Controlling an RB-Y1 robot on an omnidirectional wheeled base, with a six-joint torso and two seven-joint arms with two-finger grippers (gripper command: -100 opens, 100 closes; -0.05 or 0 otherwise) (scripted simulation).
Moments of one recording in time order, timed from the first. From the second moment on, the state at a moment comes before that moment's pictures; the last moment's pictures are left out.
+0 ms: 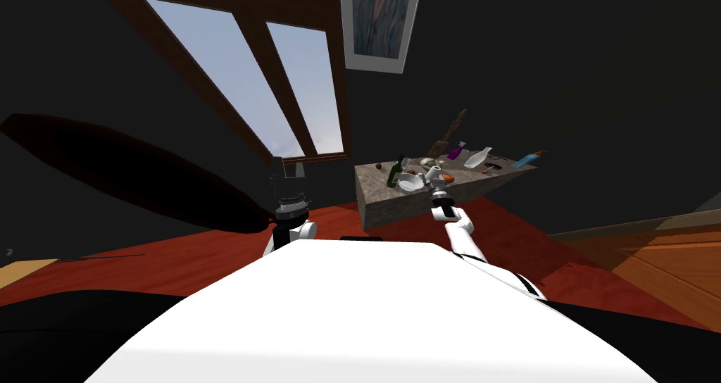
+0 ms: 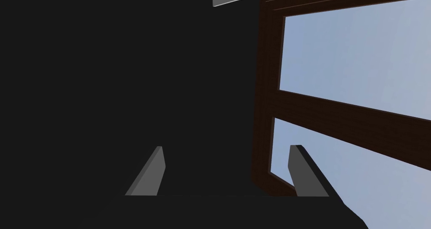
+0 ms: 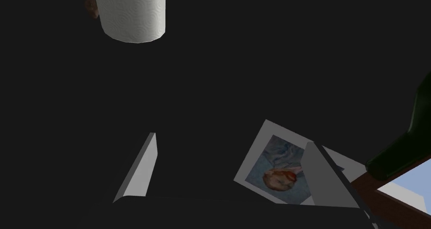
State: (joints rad) left arm 0.47 0.05 -0.04 -2.28 0.00 -0.64 -0.04; right arm -0.14 -0.46 -0.37 -1.08 0.29 -0.55 1.01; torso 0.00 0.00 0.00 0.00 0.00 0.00
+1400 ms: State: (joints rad) left arm 0.47 0.05 -0.04 -2.28 0.00 -0.64 -0.04; right arm -0.31 -0.53 -0.47 -0.73 0.30 -0.55 1.16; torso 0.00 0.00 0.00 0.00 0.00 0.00
